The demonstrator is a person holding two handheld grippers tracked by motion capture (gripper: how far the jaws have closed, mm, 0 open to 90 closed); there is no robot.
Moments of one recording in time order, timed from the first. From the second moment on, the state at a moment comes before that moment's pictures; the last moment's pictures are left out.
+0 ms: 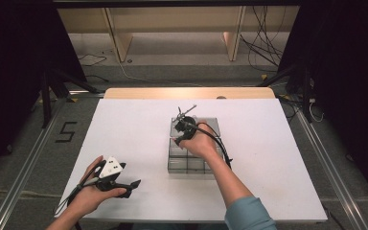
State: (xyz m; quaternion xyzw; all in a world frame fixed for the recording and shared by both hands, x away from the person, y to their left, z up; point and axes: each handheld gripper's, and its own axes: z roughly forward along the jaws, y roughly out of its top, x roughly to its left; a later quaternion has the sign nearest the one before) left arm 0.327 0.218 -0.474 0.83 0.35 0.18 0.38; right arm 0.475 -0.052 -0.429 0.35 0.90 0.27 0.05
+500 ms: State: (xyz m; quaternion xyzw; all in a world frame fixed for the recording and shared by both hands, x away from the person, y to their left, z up) left arm 0.327 0.218 -0.474 0.83 0.35 0.18 0.38; right arm 0.475 -0.049 -0.435 0.35 0.90 0.26 0.05
